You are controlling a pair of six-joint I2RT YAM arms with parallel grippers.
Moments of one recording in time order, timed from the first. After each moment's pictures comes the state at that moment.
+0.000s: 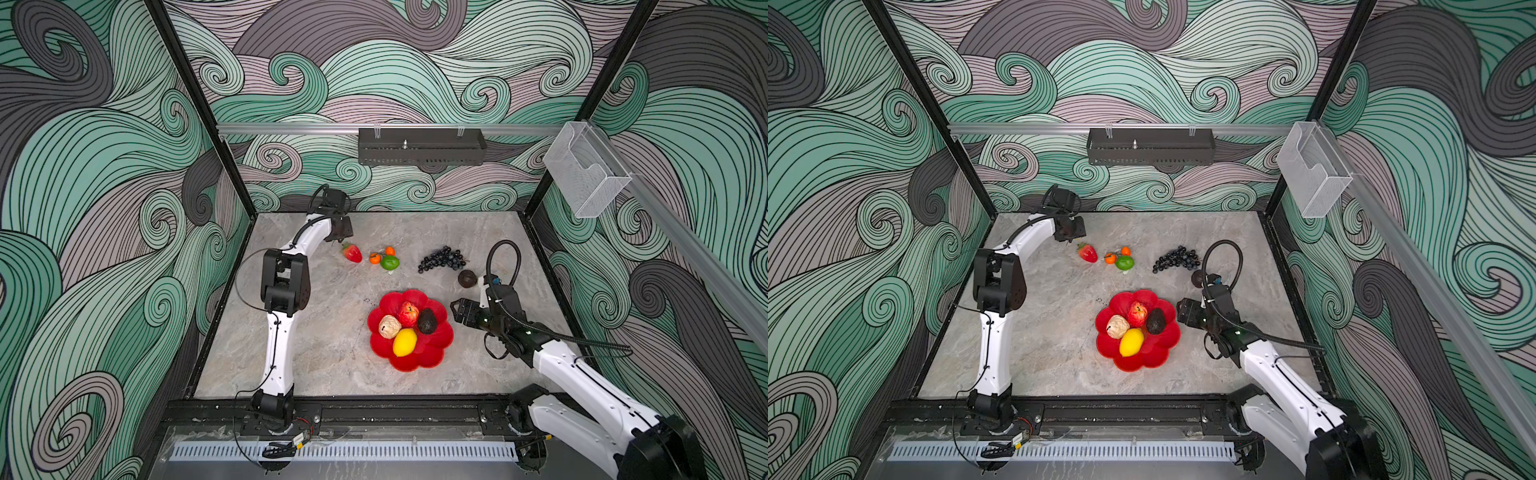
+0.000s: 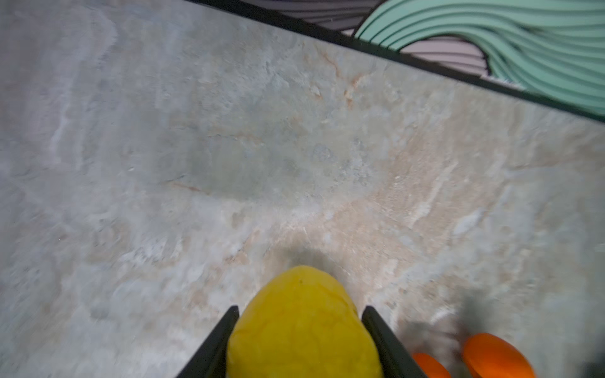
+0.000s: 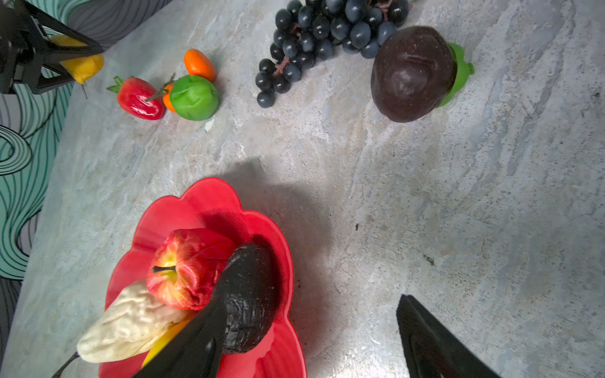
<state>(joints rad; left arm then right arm) -0.20 2.26 2.02 -0.74 -0.08 -0.44 0.40 0.92 0.50 -0.32 -0.05 0.56</state>
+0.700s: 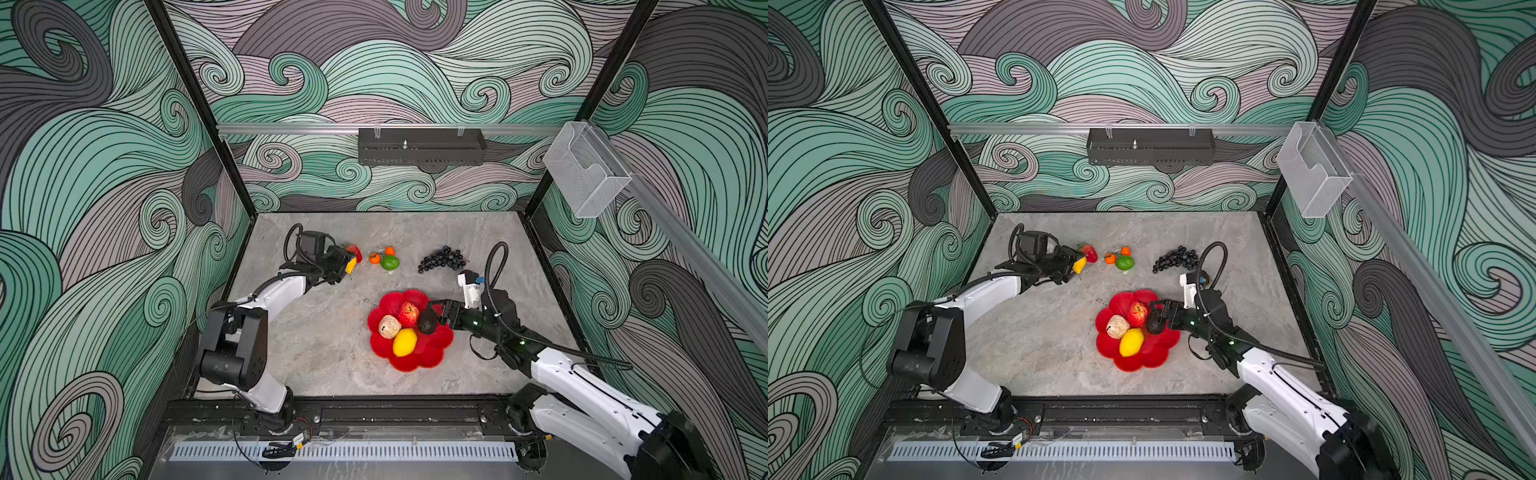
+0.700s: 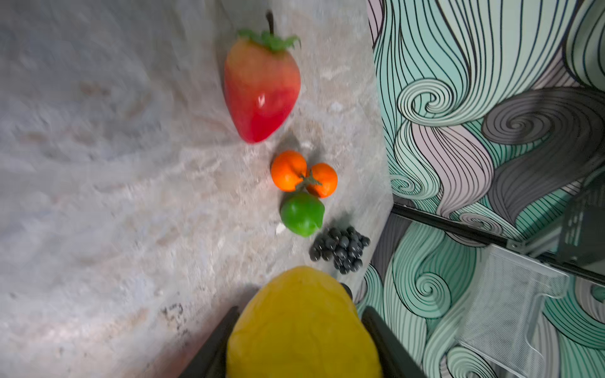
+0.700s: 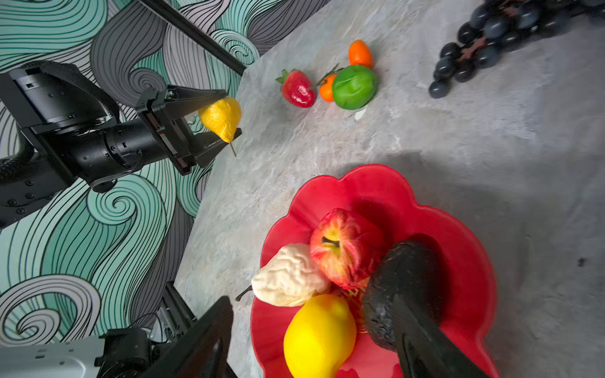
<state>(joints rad) -0.24 1.55 0.96 -0.09 0.38 -1.29 0.58 0.92 0.44 0.03 -0.26 0.71</state>
